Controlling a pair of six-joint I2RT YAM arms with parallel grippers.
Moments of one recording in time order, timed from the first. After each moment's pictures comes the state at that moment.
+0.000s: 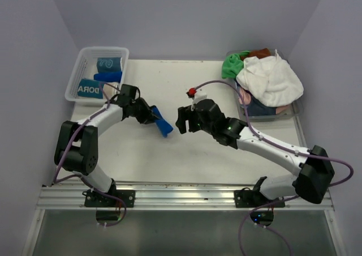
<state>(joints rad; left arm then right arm) -0.24 1.63 0.94 -0.32 0.42 -0.94 0.89 1.39 1.04 -0.21 0.14 0.41</state>
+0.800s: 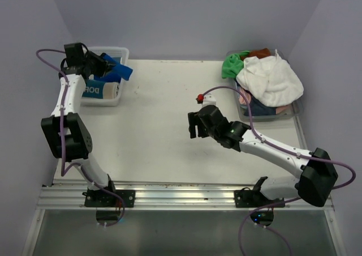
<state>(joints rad) 0.19 1.79 1.62 -0.43 0.39 -0.91 0.86 1.29 0.94 -0.36 0.32 0.47</state>
